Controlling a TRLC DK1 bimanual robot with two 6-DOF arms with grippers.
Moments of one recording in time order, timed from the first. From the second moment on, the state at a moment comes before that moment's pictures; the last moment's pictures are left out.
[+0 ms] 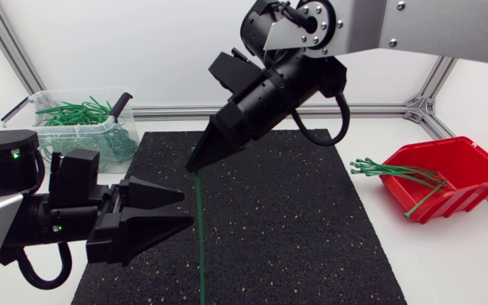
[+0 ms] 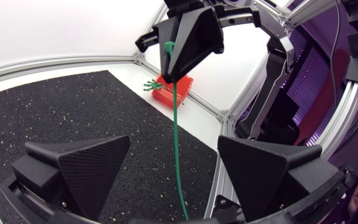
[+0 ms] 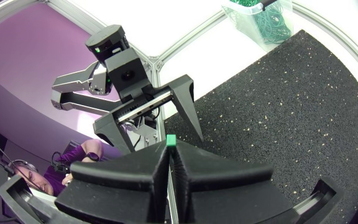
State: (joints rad) left arm -0.30 0.98 0.45 0.07 0.96 -0.13; right arm 0.63 1.85 1.67 -1.03 -0.95 -0.26
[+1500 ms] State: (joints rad) left arm -0.32 1.13 0.52 0.21 0.99 -0.26; right arm 0.59 1.74 1.47 -1.03 -0.94 -0.47
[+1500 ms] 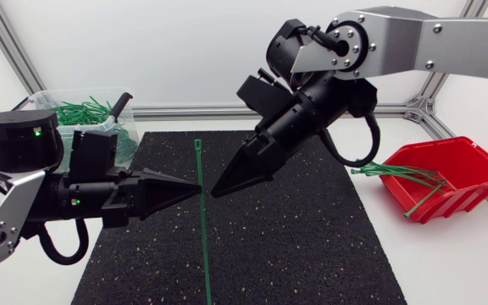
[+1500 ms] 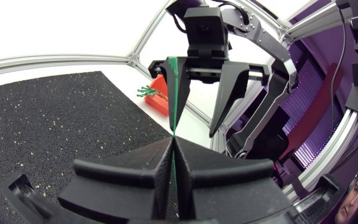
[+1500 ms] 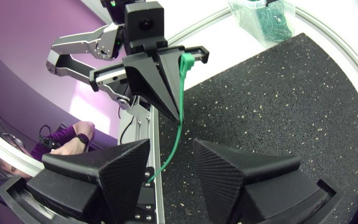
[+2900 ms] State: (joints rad) left arm -0.30 1.13 0.53 0.32 1.04 -0.32; right arm 0.63 1.74 1.33 -0.84 -0.94 -0.47
